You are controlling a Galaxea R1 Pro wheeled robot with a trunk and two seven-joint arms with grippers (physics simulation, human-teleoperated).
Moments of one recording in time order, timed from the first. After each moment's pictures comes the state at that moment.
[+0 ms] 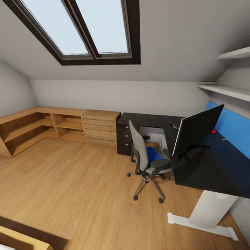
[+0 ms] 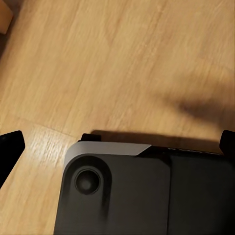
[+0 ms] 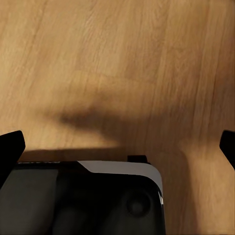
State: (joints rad) left arm 0.00 -0.05 0.04 -0.16 0.08 -0.43 0.00; right arm 0.00 0.03 -0.01 -0.11 -0.01 -0.57 0.00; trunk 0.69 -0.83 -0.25
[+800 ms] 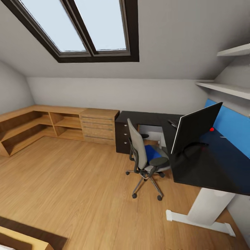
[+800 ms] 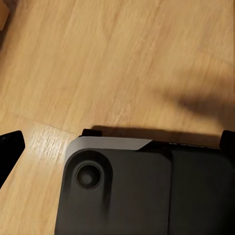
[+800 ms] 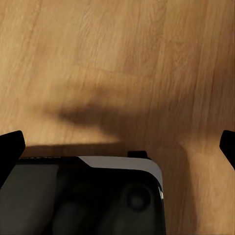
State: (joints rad) left arm 0.00 -0.05 0.04 -0.16 0.08 -0.43 0.00; right arm 0.00 0.03 -0.01 -0.11 -0.01 -0.57 0.00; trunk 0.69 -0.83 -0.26
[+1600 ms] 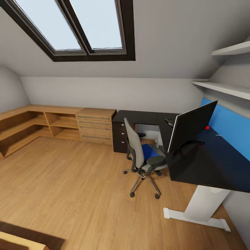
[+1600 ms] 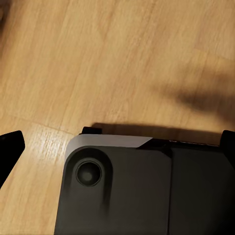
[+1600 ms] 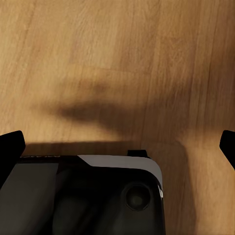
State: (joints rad) left arm 0.00 -0.05 0.04 -0.16 0.08 -0.43 0.00; right arm 0.00 0.03 -0.01 -0.11 -0.01 -0.57 0.00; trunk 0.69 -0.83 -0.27
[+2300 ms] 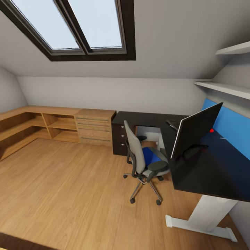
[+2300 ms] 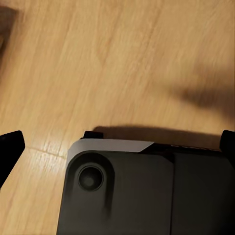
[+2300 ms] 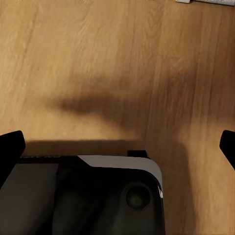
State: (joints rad) left arm 0.00 -0.04 0.04 -0.16 0.08 -0.45 0.00; right arm 0.00 0.03 -0.01 -0.11 -0.01 -0.57 0.00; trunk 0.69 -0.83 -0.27
